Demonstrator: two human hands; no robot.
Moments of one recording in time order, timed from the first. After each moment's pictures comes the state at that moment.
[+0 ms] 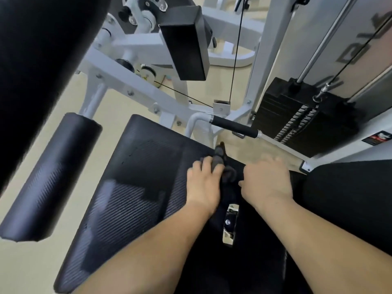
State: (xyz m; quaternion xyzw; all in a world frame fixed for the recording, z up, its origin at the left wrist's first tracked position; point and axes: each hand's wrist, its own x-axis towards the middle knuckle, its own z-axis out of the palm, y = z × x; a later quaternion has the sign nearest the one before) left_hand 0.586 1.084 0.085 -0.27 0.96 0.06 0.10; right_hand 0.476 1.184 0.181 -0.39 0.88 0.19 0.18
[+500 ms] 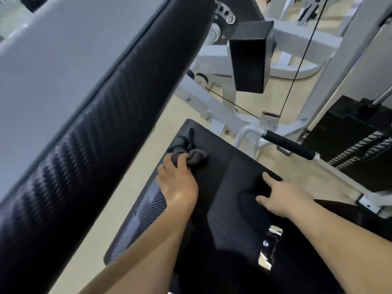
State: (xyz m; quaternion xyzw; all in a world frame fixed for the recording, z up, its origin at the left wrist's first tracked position) left_hand 0.676 0.975 0.128 -0.61 0.79 0.04 -0.02; right_hand 0.472 1.133 0.132 -0.35 0.83 0.07 0.42
